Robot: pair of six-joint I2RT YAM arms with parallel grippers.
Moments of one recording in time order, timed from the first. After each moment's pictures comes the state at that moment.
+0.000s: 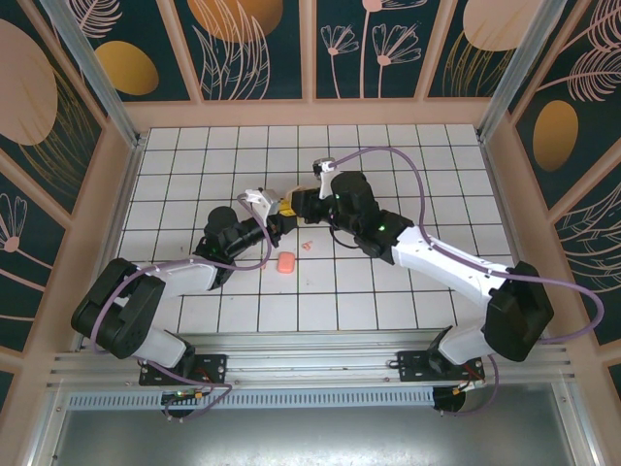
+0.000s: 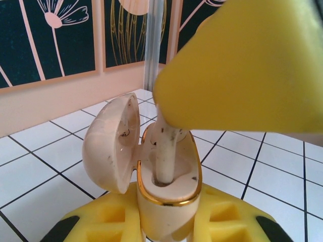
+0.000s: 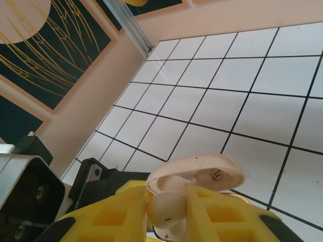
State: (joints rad) left arm -0.51 1.49 0.55 0.94 0.50 -0.11; right arm 0.83 1.42 1.08 -0.01 -0.03 0.51
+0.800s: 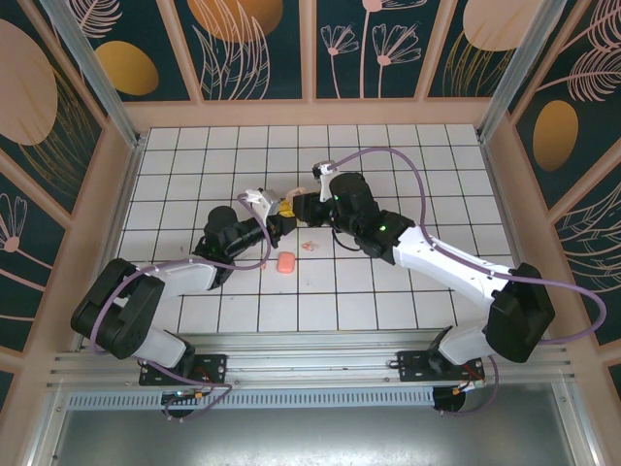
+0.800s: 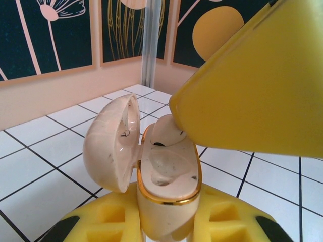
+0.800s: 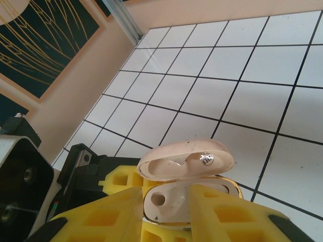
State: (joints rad) left arm -0.51 1.49 0.55 0.91 0.52 -0.11; right arm 0.83 1.41 1.10 -0.10 -0.02 0.49
